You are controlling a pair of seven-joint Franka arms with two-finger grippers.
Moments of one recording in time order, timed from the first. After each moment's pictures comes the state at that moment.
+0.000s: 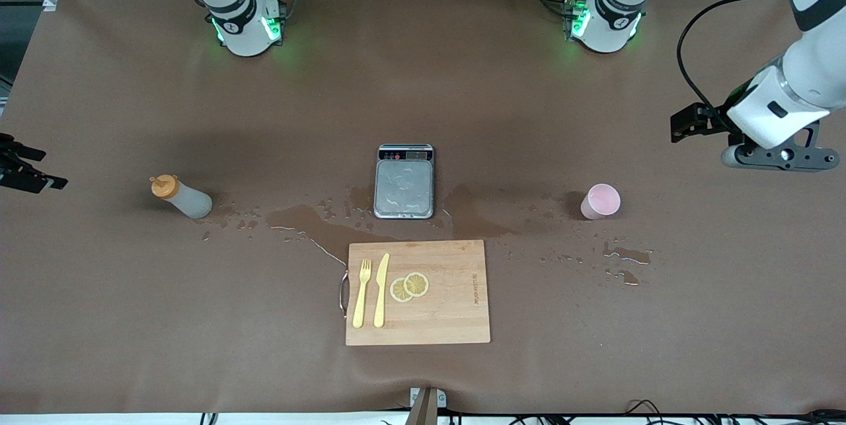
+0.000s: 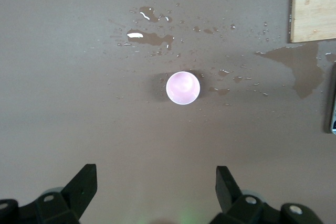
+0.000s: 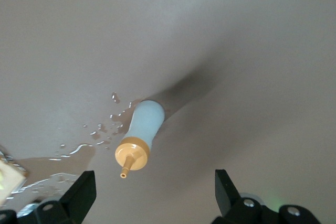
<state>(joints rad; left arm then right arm) -0.09 0.09 -0.04 -1.57 0.00 1.55 -0.05 -0.44 0.27 0.00 -1.63 0.24 1.65 0.32</state>
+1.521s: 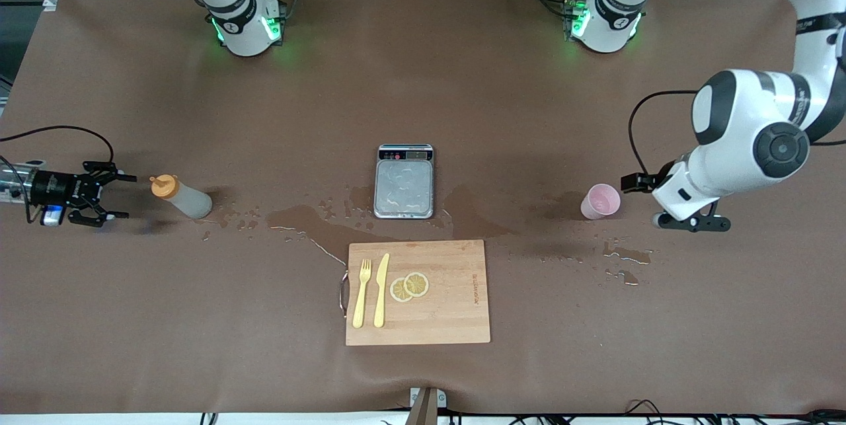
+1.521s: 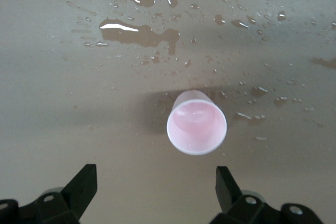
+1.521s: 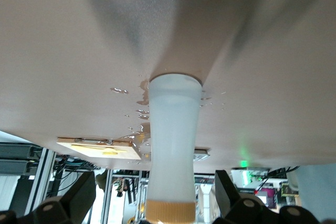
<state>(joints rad) -0.07 0.29 -0.05 -1.86 0.00 1.98 -0.04 -0.63 0.77 0.00 -1.56 0.79 1.51 0.56</state>
